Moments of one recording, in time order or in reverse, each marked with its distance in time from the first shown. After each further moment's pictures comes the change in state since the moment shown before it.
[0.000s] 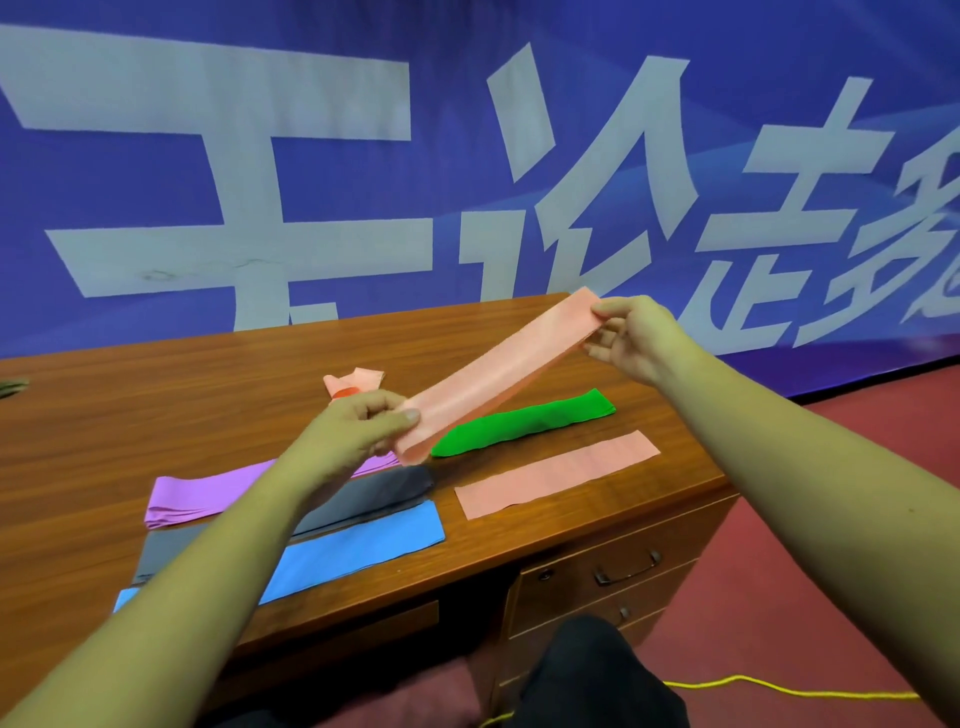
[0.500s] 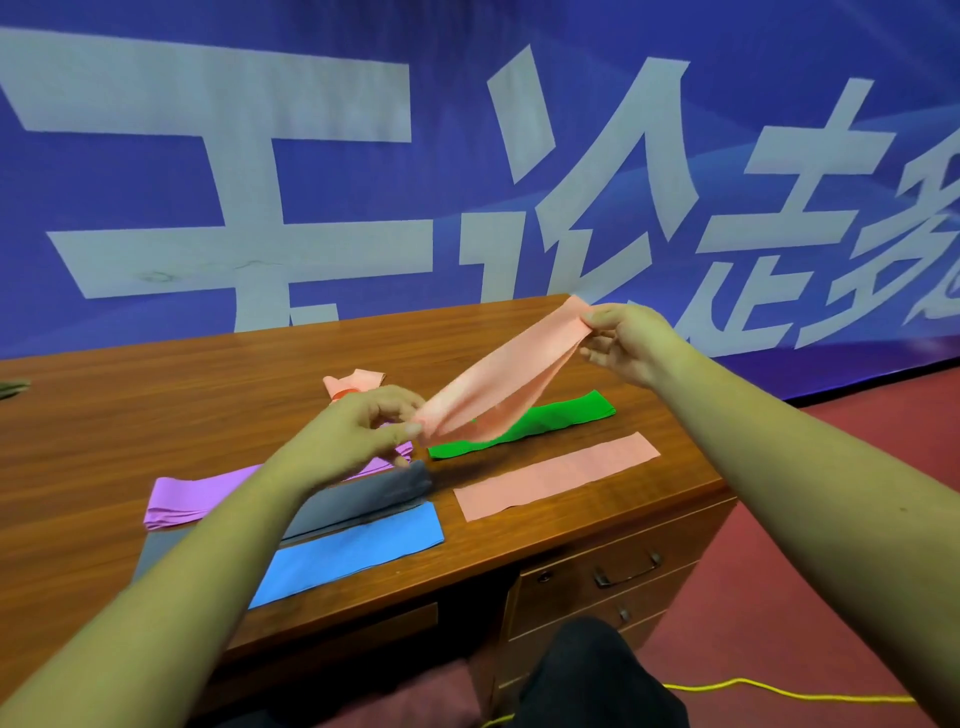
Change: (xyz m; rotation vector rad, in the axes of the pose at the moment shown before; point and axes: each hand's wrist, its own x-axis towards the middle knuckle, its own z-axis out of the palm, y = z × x) left_hand 0.002 0.011 -0.003 0.287 -0.104 0.096; right_hand 0.008 0.005 -0.001 -0.153 0.006 0.020
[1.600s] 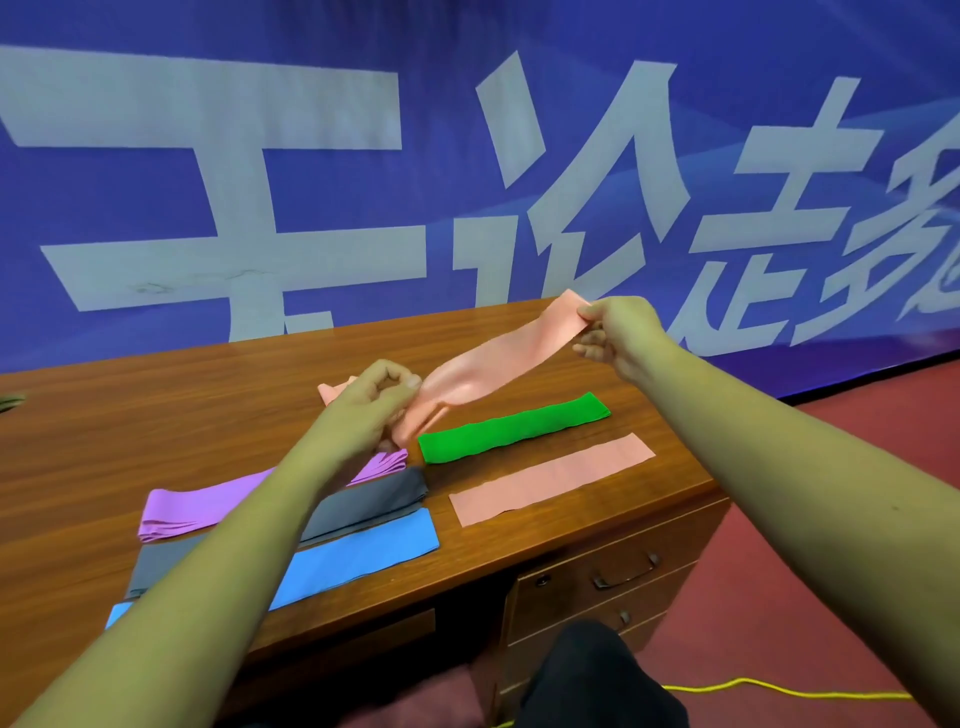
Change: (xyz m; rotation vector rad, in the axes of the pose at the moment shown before) left_hand 0.019 0.012 0.017 -0.383 0.173 -0.048; right_hand -0.013 -0.014 0.013 -0.155 0.207 -0.068
